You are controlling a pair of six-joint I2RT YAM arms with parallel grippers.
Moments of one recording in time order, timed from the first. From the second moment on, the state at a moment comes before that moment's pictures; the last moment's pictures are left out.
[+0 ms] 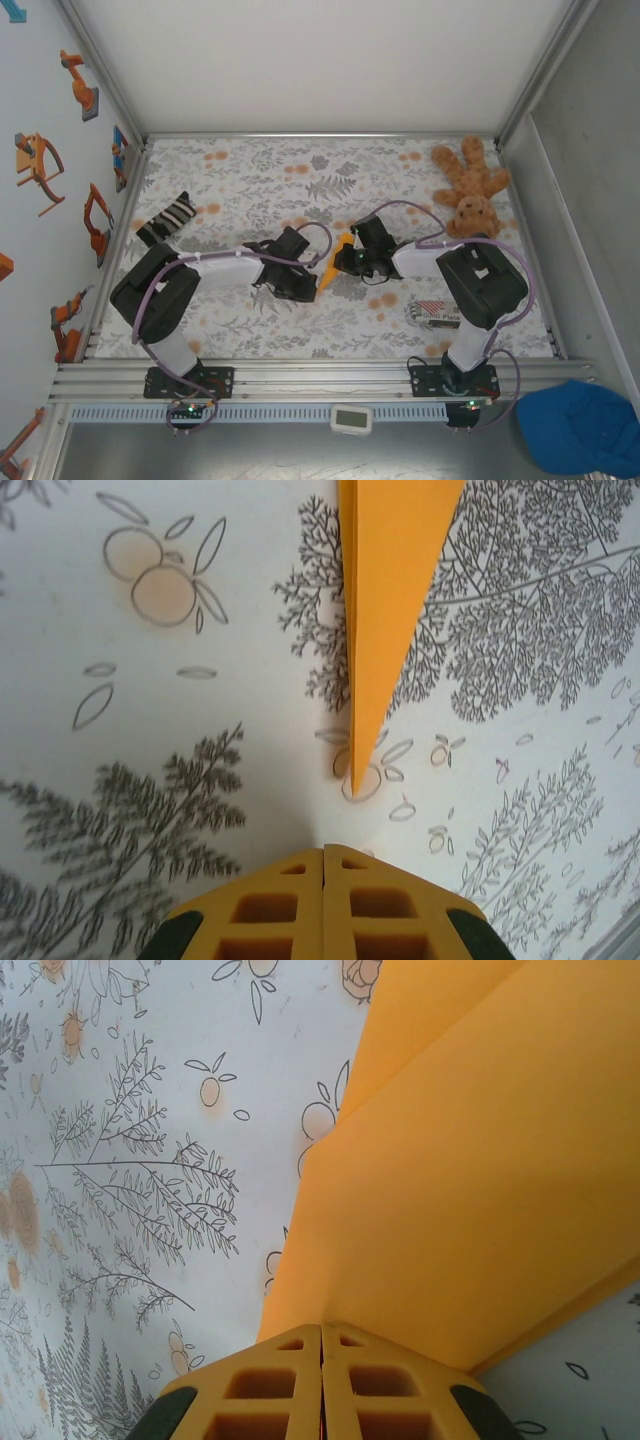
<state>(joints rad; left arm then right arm) -0.83 1.68 0.87 -0.41 0.35 -0.48 0.60 1.77 0.79 0.06 -0.34 0.79</state>
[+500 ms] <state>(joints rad) -0.82 1.78 0.99 -0.27 0.33 -0.50 0.60 1.77 0.79 0.06 -0.35 0.79</state>
